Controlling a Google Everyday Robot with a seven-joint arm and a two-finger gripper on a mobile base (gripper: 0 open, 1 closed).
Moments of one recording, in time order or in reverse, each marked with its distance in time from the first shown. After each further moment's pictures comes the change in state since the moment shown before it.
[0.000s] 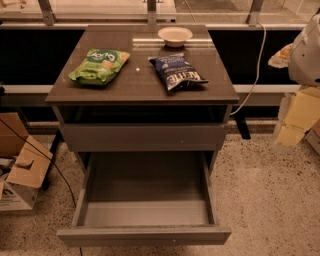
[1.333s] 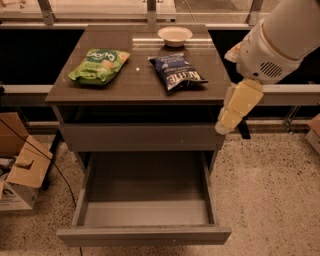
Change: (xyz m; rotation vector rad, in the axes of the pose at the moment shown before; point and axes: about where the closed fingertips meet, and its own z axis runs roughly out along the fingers) arm -0.077 -0.034 0.046 0.017 -0.205 0.003
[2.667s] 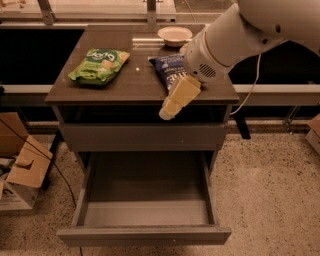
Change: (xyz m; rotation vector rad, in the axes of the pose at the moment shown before) arm -0.093 -0.025 0.066 0.040 -0.233 0.012
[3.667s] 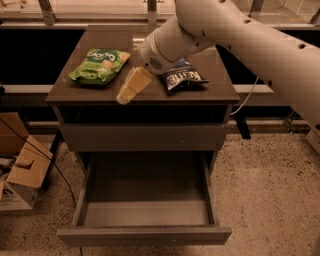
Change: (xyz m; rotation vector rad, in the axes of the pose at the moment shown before) arm -0.080 -0.038 0.116 -0.082 -0.169 -0.008
